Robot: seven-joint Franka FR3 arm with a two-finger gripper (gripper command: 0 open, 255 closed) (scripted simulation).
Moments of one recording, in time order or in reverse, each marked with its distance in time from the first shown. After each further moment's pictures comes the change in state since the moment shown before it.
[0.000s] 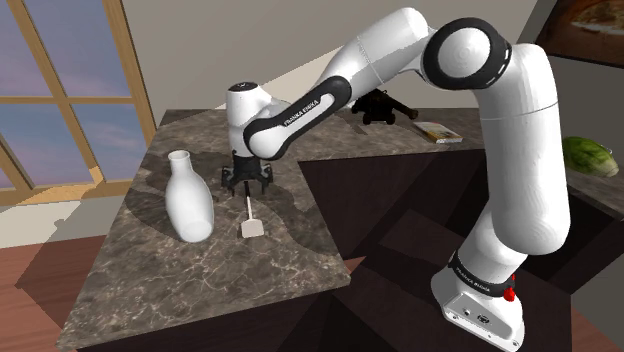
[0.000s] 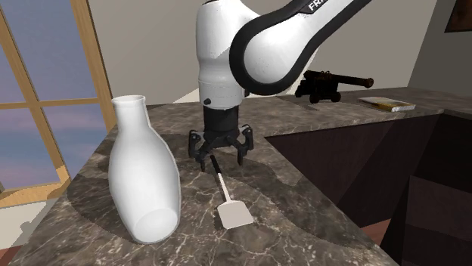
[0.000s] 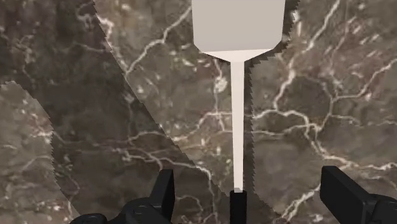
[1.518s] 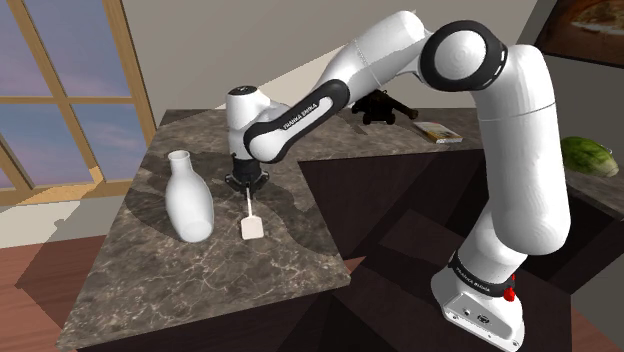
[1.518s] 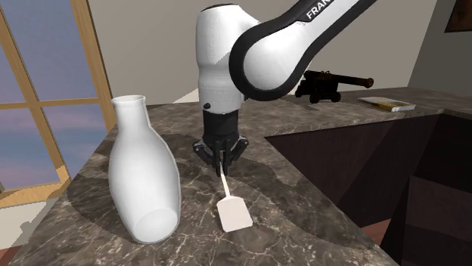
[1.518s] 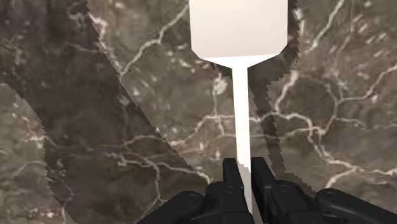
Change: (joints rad) arm 0.005 0.016 -0.005 0.003 -0.007 0.012 0.009
